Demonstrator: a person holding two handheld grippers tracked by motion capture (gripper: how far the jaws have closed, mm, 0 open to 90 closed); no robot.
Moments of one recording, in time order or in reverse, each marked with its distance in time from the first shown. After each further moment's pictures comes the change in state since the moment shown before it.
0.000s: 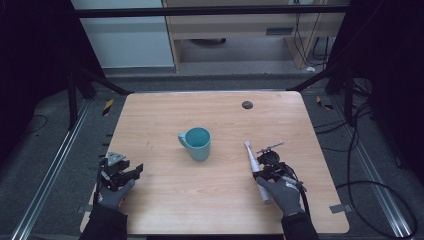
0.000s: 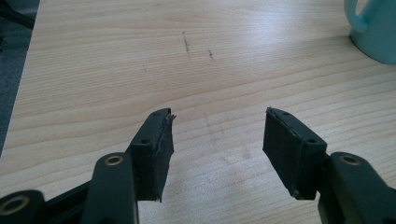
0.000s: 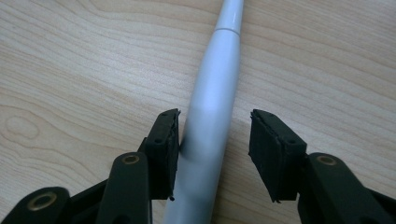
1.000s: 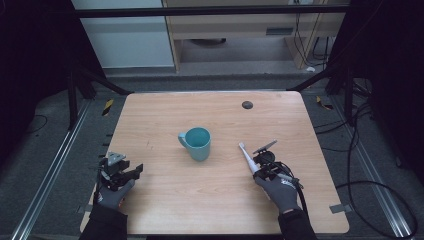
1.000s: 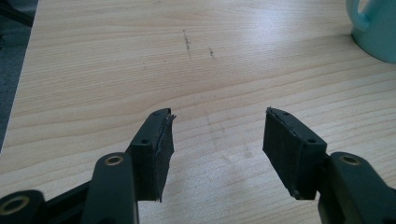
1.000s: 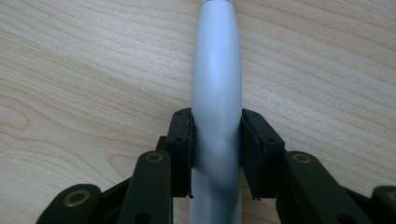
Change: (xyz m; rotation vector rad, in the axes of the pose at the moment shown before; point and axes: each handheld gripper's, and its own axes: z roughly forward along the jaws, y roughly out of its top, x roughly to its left) left arm 0.001 0.000 0.001 0.006 0.000 -0.002; right arm 0.004 0.007 0.010 0.122 -0.006 -0.005
